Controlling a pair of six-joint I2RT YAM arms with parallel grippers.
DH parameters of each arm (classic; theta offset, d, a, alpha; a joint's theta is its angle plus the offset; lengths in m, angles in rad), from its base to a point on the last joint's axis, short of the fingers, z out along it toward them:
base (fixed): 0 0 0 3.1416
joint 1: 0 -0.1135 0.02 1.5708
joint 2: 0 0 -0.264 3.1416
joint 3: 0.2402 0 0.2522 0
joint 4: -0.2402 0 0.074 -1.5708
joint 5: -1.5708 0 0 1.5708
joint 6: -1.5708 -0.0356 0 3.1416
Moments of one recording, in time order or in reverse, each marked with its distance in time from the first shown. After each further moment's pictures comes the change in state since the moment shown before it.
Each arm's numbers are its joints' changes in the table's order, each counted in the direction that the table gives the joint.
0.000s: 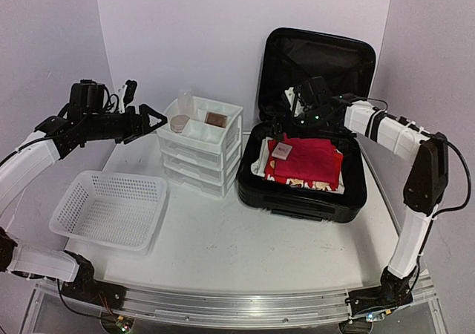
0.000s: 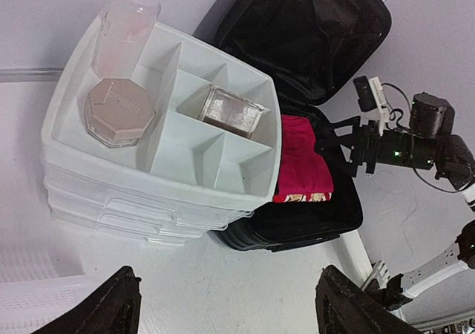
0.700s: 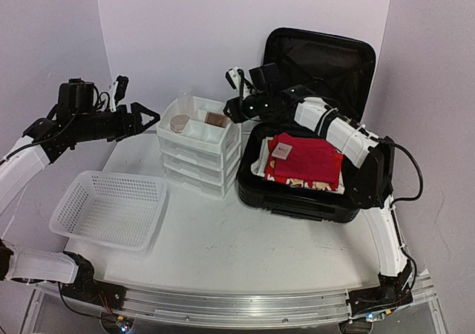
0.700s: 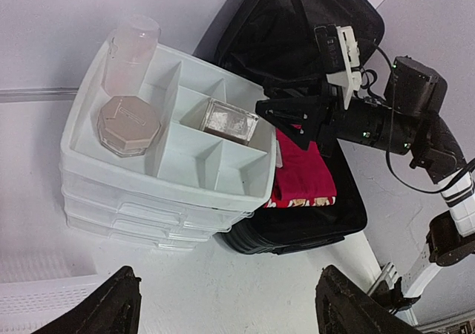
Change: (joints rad) left arm 0.000 -0.075 0.000 -0.036 0.039 -0.039; right arm -0.175 0.454 0.663 0.066 -0.004 0.220
